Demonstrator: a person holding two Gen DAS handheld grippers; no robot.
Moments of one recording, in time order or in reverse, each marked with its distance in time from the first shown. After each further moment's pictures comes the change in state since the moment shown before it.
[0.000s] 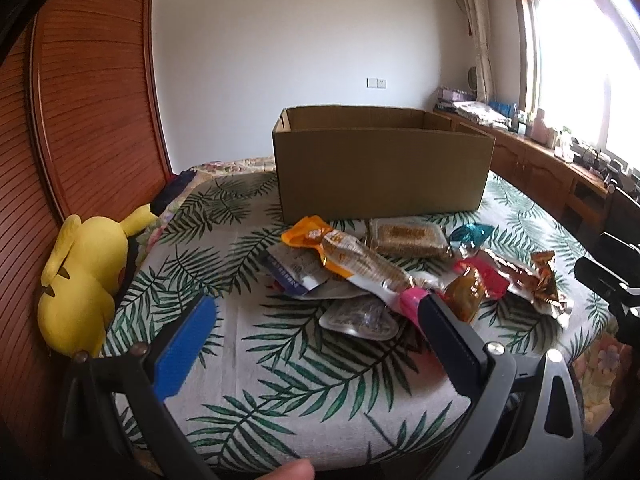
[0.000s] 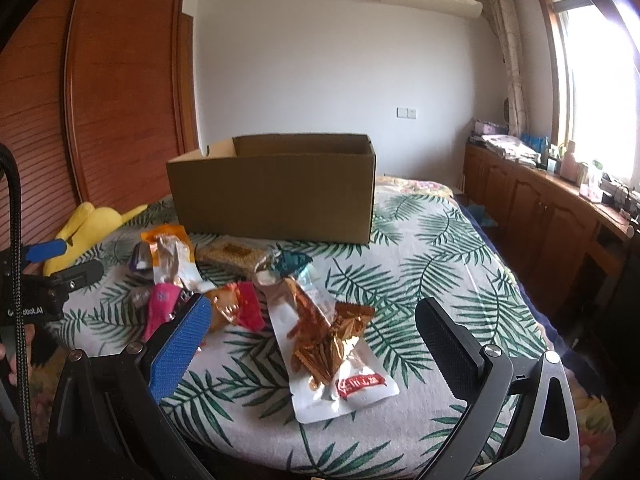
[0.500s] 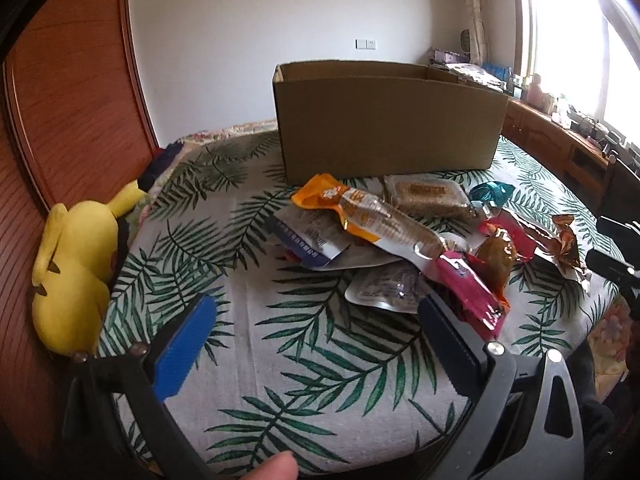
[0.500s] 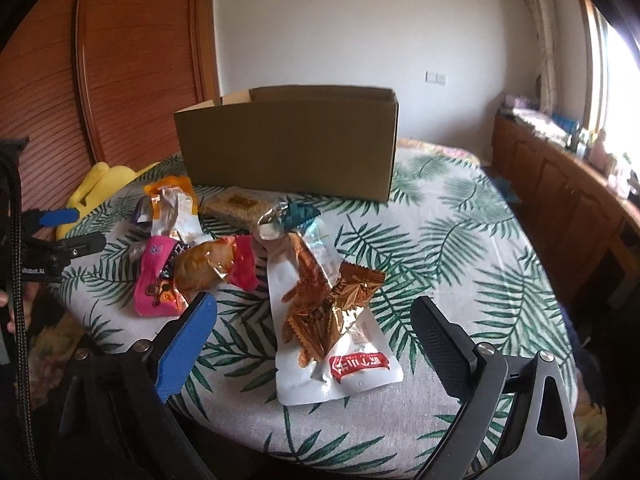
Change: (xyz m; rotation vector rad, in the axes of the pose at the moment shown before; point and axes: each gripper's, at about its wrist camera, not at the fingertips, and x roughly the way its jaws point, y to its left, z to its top) left arm 0.034 0.021 -0.003 0.040 0.147 -0.034; right arm 0.030 -0.017 -0.007 -0.034 0.162 0.108
